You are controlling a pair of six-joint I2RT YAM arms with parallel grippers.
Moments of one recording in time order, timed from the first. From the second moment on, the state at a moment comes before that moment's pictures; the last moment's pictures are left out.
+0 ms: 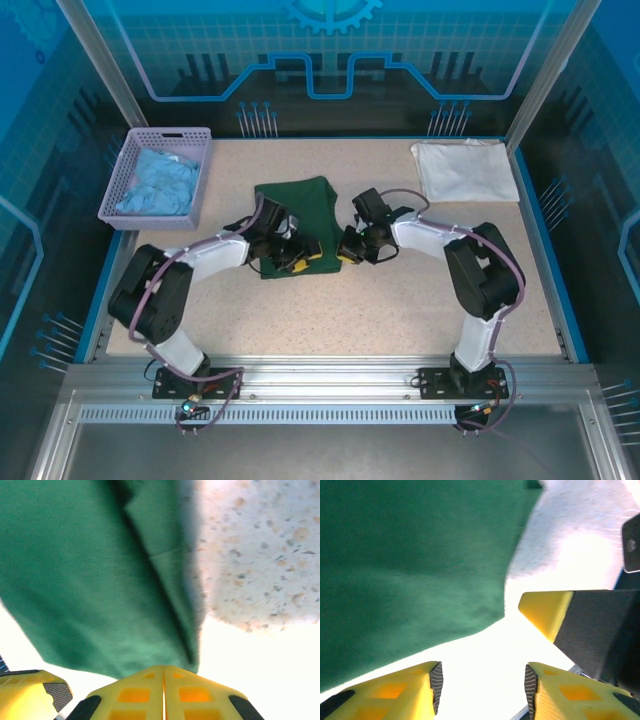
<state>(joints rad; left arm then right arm) -0.43 1.62 0.92 -0.25 0.54 -0.95 0.53 1.84 1.17 -0.47 -0.40 0.89</state>
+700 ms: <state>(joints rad) -0.32 1.52 0.67 -0.27 0.47 -0.96 0.58 1.99 1.25 -0.46 -0.42 0.86</state>
